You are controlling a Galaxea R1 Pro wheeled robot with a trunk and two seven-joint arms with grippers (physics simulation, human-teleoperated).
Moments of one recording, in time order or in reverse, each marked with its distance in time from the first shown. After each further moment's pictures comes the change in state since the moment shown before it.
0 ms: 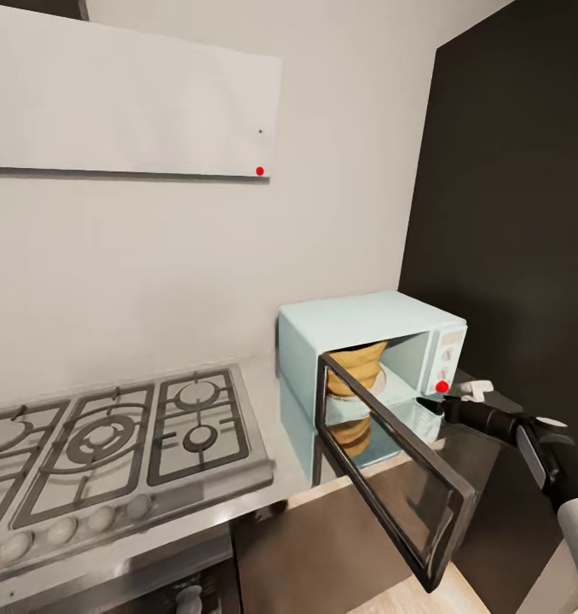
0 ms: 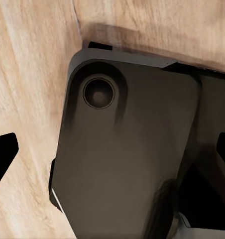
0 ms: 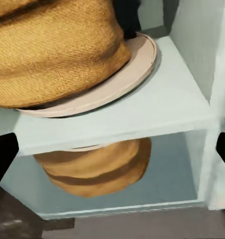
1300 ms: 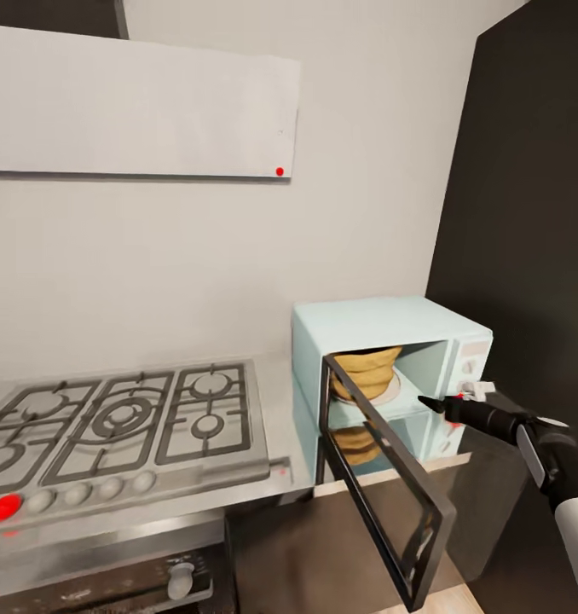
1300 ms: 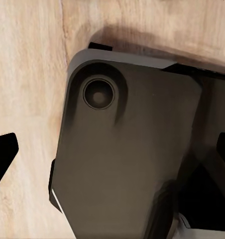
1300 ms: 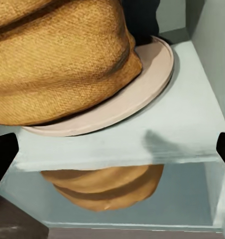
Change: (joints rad) left arm 0.000 0.000 0.000 -0.001 0.002 -0.001 0.000; right arm 0.000 0.016 -0.044 -0.012 0.014 0.039 -0.014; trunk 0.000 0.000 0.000
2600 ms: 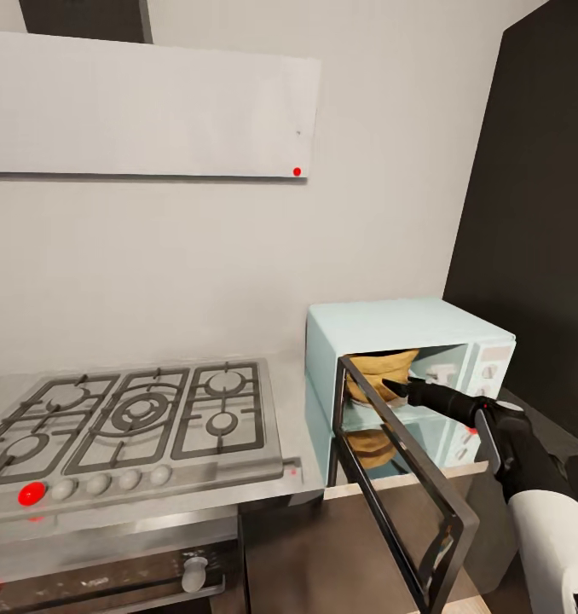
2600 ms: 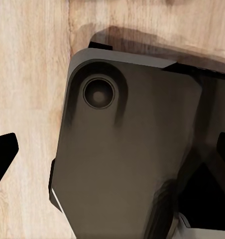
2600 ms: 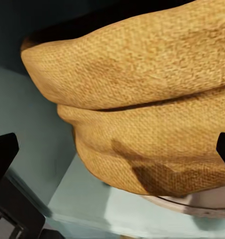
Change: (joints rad) left arm 0.000 0.000 0.000 0.001 0.000 0.000 0.000; right arm 0.000 0.157 0.001 -0.164 0.038 0.034 0.010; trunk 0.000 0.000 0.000
